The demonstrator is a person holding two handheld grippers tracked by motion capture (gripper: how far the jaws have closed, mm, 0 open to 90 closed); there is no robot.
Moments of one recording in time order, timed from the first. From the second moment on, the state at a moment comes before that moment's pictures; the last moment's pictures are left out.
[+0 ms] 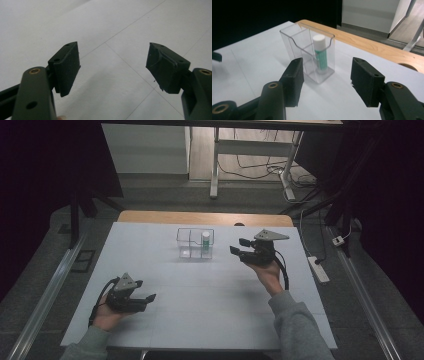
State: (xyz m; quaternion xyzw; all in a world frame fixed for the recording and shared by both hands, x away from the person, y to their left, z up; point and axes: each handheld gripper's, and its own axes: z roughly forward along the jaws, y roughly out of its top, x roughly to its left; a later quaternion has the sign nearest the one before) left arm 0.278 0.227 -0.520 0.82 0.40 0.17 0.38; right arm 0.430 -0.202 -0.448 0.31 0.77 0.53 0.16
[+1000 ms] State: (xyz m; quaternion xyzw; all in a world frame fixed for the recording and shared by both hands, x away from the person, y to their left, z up) left arm 0.277 0.225 -0.518 0.82 0.40 0.18 0.37; right arm 0.339 -0.288 -0.494 0.31 0.81 0.48 0.16
